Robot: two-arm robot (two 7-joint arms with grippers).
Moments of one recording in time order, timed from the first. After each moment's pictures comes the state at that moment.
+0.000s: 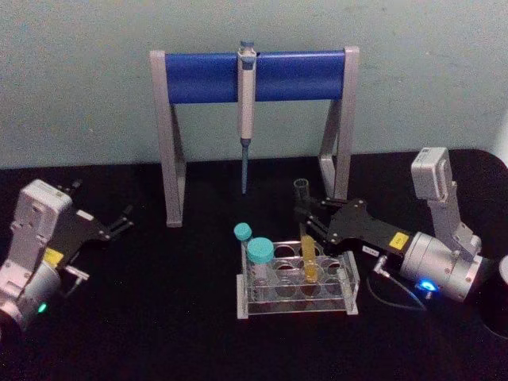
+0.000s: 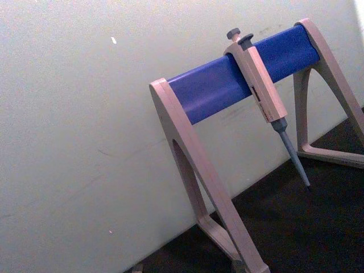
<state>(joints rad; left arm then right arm) -0.20 0.60 0.45 -1.41 -0.25 -0.12 0.03 0.35 0.46 -0.46 -1.29 0.50 -0.10 0.66</state>
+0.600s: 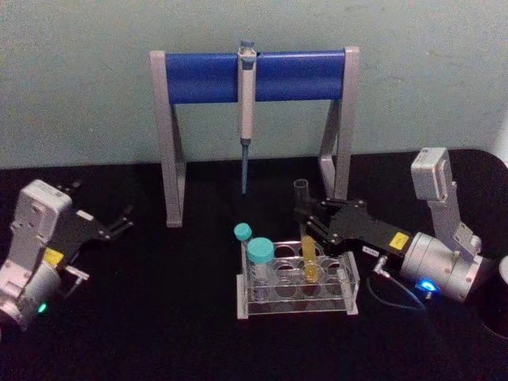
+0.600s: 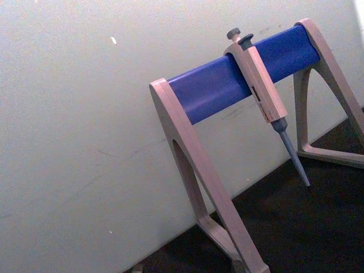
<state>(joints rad) -0.20 0.60 0.45 -1.41 -0.25 -0.12 0.03 0.35 0.46 -0.46 -1.29 0.50 -0.10 0.66</state>
